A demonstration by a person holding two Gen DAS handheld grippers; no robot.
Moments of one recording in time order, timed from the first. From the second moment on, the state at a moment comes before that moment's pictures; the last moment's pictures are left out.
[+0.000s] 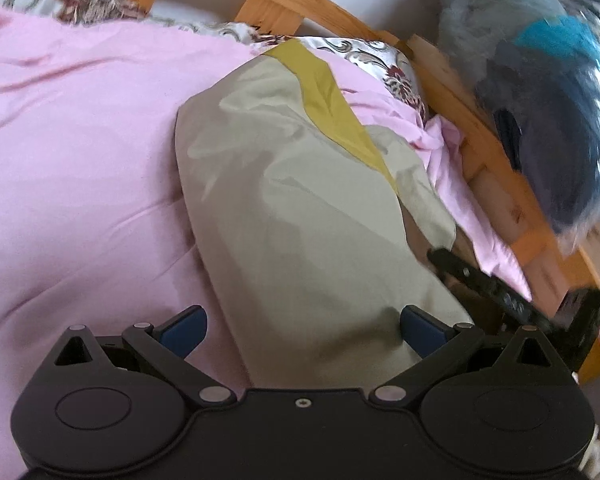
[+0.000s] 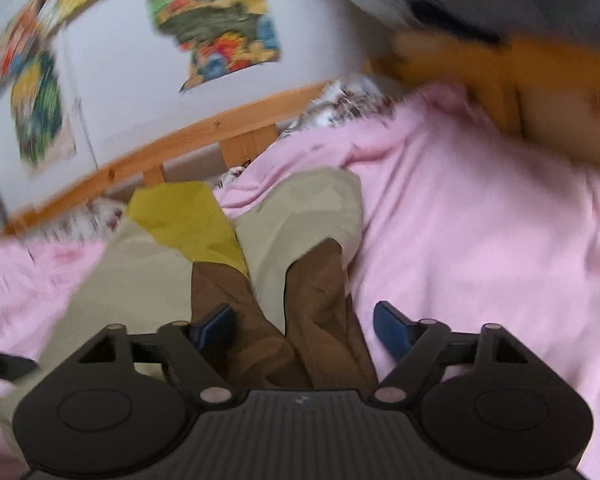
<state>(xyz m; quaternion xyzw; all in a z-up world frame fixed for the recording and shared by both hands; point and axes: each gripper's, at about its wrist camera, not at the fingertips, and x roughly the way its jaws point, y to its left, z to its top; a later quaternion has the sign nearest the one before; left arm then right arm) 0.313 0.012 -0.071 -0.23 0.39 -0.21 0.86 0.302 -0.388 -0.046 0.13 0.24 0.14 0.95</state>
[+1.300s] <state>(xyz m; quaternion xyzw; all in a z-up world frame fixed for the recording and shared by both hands) 0.342 0.005 -0.084 -0.27 0.42 -0.19 0.84 0.296 -0.369 -0.052 0.06 0.24 0.14 0.96</state>
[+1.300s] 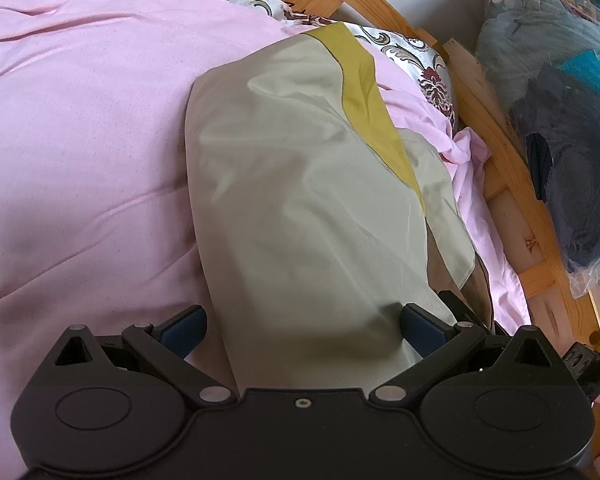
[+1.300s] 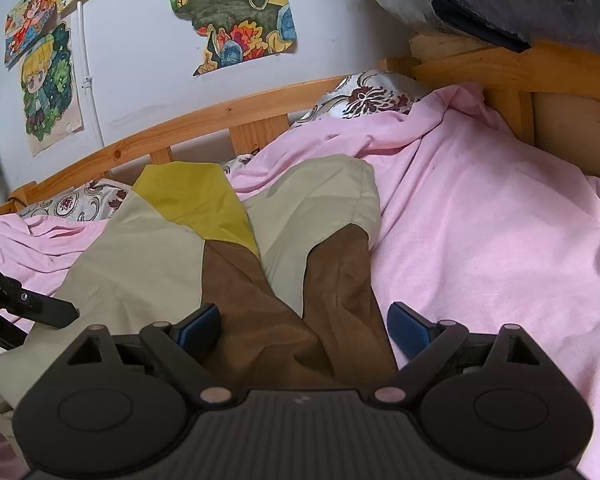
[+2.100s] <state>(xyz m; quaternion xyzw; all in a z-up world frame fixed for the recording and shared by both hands) 0.344 0.003 -0.084 -0.27 0.43 -0.20 0.84 0.268 -0.315 -0.042 -0.12 0.19 0.13 0.97</state>
